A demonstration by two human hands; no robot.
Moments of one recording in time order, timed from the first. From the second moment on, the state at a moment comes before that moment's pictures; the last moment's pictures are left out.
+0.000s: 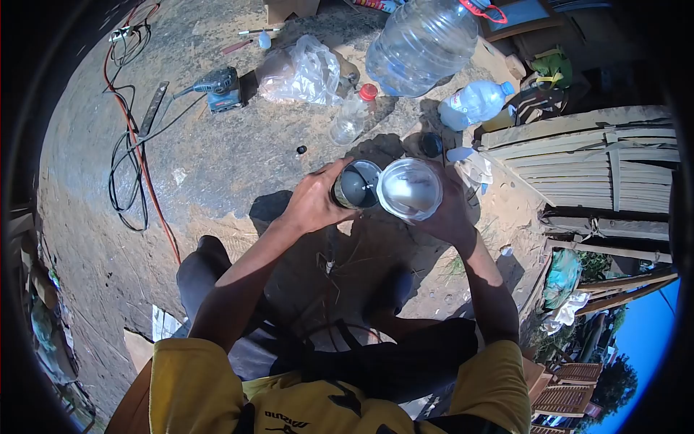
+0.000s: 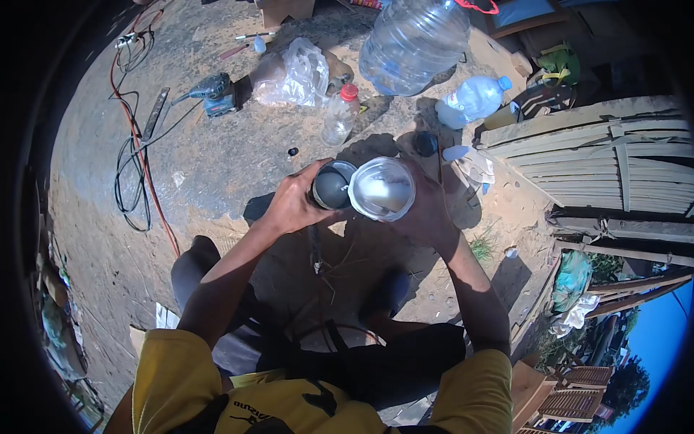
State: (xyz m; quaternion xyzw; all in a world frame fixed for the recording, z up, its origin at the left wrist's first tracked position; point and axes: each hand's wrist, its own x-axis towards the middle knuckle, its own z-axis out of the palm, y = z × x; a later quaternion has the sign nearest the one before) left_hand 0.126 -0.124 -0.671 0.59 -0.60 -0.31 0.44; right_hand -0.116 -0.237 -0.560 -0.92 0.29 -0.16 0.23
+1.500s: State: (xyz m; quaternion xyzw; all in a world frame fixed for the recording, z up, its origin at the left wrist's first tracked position) left_hand 0.182 -0.106 -0.857 0.55 -0.25 -0.49 0.63; right_hand -0.092 -0.288 -0.771 -0.75 0.45 -0.34 0.33
